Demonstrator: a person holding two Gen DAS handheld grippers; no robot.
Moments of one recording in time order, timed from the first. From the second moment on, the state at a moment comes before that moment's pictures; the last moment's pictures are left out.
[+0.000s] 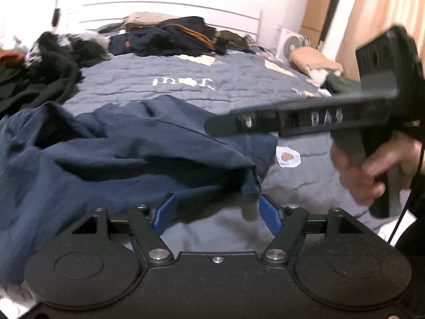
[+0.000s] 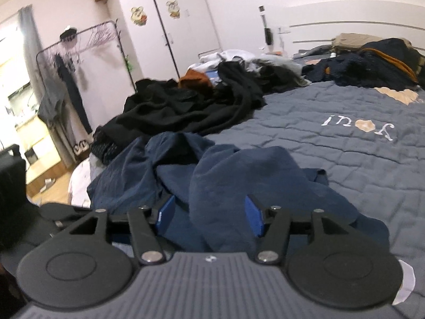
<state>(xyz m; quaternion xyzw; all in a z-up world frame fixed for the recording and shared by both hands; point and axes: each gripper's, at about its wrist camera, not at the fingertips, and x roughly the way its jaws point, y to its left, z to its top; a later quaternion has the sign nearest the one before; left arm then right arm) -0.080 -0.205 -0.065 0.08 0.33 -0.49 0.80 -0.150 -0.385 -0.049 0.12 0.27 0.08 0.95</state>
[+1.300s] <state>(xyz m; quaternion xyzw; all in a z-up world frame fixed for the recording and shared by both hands) -0.061 -0.194 -0.045 -0.01 0.30 -0.48 0.83 -0.235 -0.537 -0.021 0.25 0.16 -0.21 0.93</state>
